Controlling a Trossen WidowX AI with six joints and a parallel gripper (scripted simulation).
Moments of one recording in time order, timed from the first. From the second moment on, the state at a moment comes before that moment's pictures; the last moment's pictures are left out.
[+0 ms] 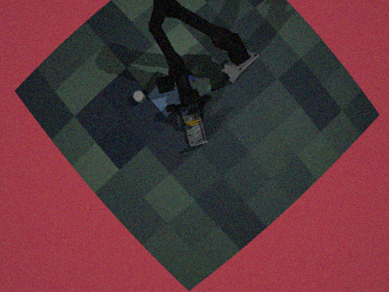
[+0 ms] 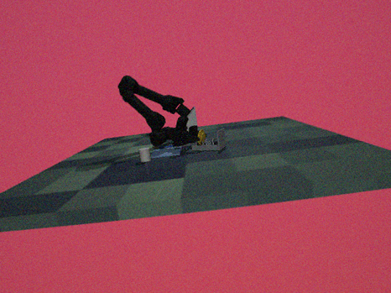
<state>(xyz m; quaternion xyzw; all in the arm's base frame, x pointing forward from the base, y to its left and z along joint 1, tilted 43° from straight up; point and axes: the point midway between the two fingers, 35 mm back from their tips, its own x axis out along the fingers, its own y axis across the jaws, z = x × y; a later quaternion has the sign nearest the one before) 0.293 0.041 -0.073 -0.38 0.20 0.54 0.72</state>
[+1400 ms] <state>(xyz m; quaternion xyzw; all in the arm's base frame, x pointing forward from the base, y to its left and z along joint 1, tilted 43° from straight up) 0.293 0.078 -0.029 -0.38 0.20 0.55 0.72</state>
